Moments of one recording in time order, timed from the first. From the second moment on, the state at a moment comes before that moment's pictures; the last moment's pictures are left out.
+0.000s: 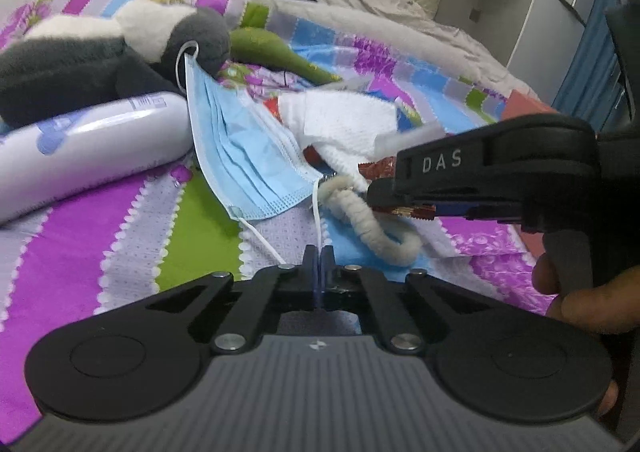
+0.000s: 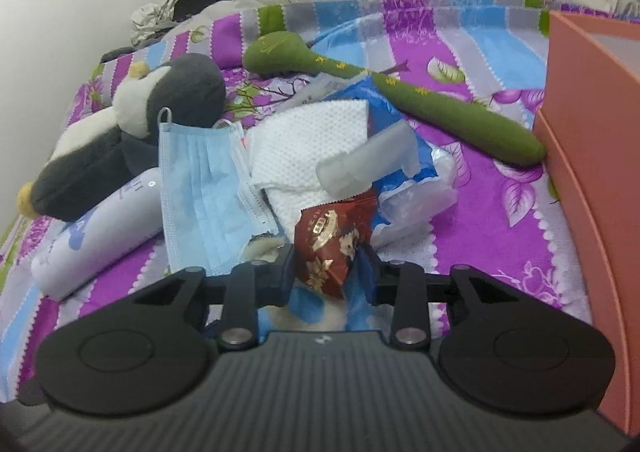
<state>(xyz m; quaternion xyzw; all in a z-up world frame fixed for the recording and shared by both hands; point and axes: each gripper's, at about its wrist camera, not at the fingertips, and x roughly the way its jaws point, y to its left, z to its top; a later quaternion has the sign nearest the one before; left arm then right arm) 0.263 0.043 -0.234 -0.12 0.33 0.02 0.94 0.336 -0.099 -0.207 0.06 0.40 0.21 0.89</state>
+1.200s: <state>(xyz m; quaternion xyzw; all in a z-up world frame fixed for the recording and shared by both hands) 0.067 0.047 -0.139 -0.16 0.33 -0.02 0.93 0.179 -0.160 -0.176 0.02 0.42 0.21 0.88</state>
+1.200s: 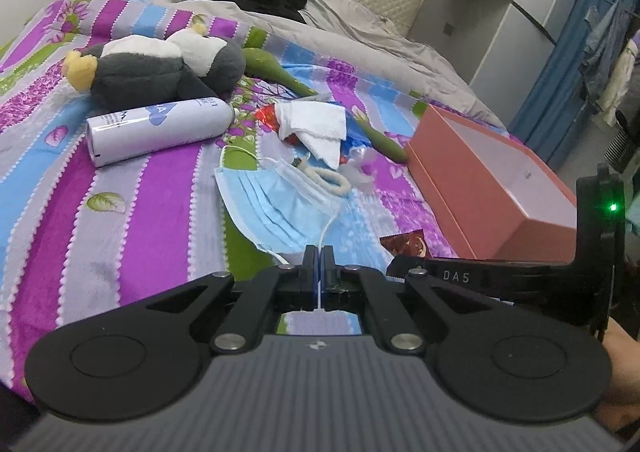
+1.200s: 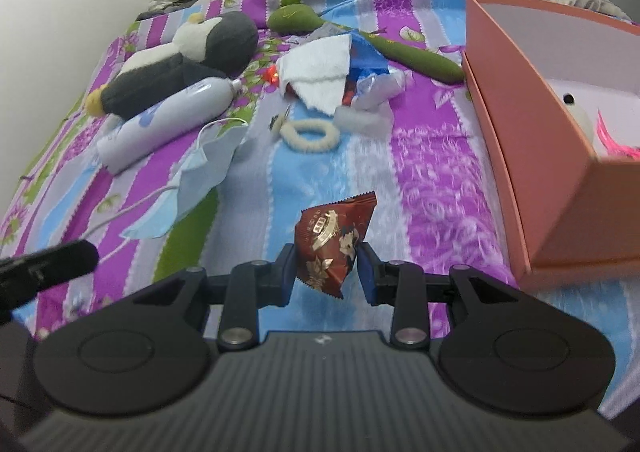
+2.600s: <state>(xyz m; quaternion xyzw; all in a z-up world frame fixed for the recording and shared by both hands) 0.146 0.033 -0.211 -0.08 0.43 0.01 0.90 0.165 -0.166 -0.197 0.00 0.41 0.21 0.89</state>
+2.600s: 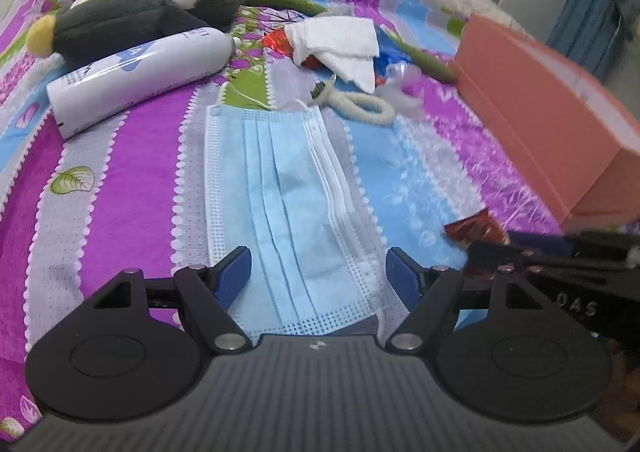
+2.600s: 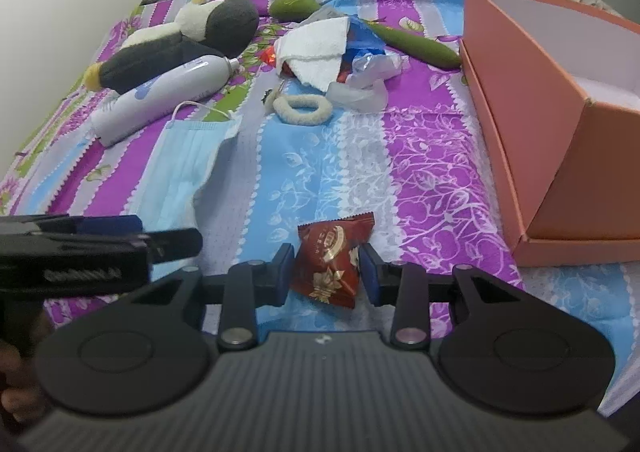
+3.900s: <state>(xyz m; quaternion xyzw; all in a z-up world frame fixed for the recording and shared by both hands) 0.135 0.031 -0.153 -0.08 0.39 0.01 0.92 0.166 -0.169 -0.172 -0.01 0.39 0.22 0.90</state>
